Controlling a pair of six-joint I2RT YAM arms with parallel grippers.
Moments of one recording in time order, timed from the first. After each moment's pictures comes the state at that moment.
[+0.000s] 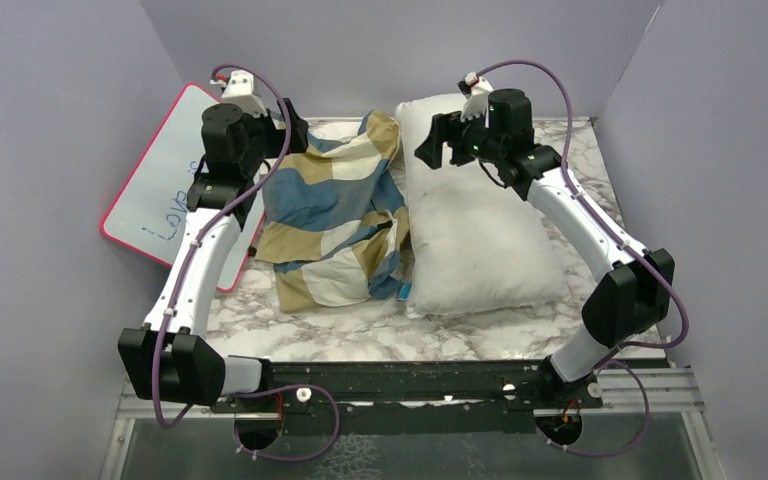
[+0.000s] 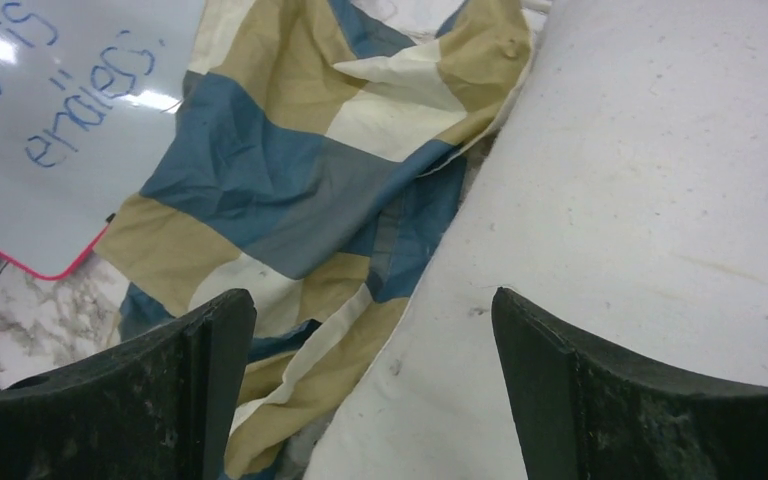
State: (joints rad) left arm -0.11 1.31 1.30 -0.13 0.05 -0.22; right arm 0.40 1.63 1.54 -0.28 -0.33 0.15
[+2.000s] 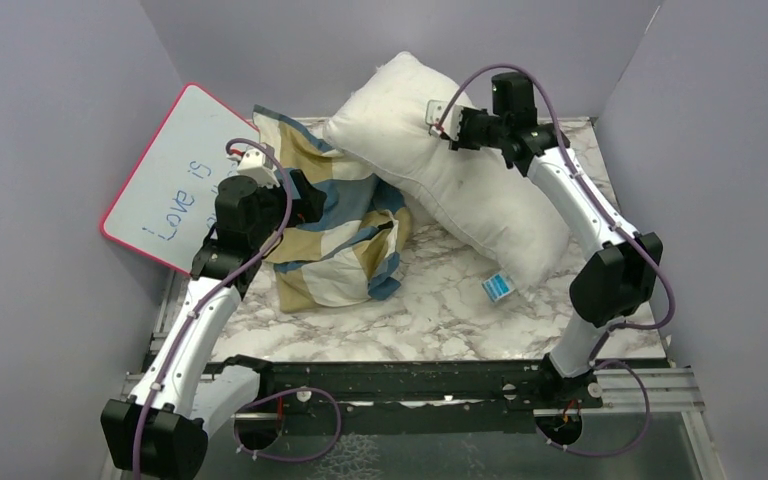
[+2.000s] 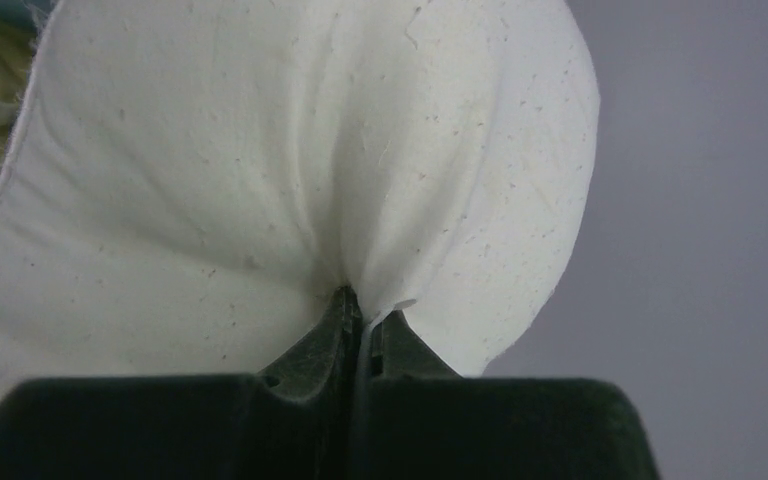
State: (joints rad) left arm -0.21 0.96 0.87 -0.22 0.11 -0.37; right arm 0.35 1.78 1.81 -0.50 -0.44 -1.12
